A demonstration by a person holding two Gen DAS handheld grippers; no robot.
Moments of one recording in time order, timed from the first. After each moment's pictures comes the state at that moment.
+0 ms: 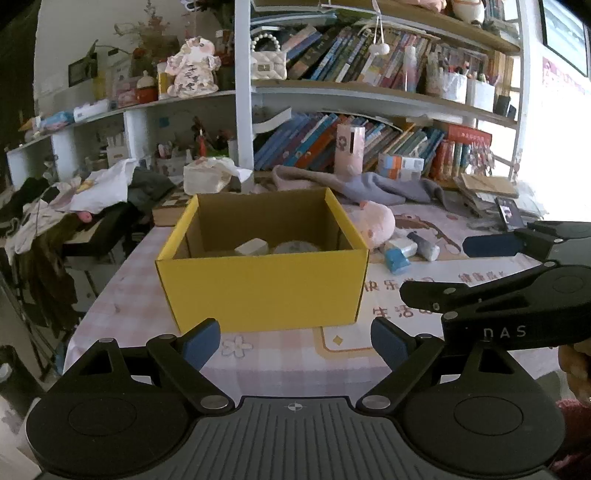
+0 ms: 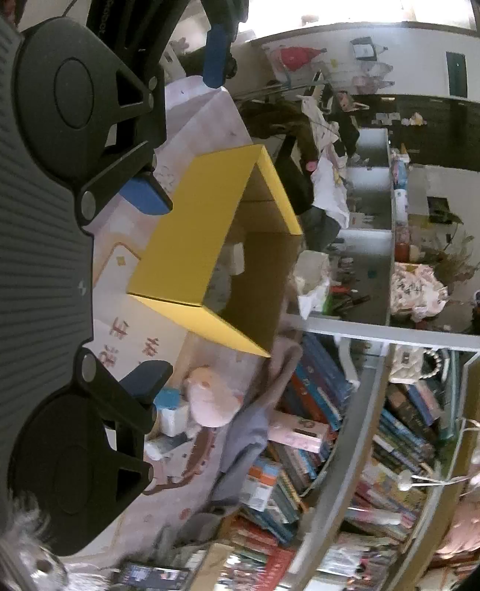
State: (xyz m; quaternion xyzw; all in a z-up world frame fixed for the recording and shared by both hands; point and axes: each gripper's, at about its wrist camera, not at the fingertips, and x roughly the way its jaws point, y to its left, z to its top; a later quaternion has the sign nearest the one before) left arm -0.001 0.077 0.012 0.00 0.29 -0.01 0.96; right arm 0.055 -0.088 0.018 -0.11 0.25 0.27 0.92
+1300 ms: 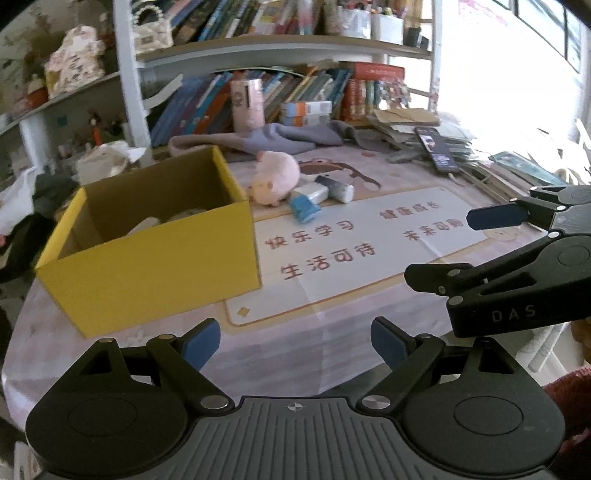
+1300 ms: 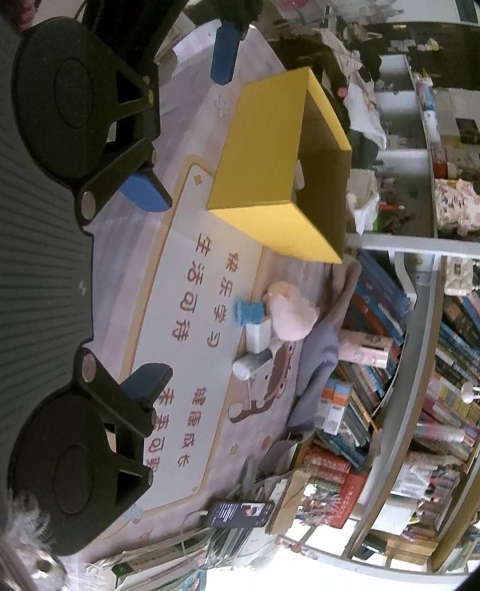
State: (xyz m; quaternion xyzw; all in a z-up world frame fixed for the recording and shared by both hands) left arm 0.028 0.010 -0.021 0.07 0.34 -0.14 0.93; right arm 0.042 -0.157 -0.011 -0.10 0.31 0.14 0.93
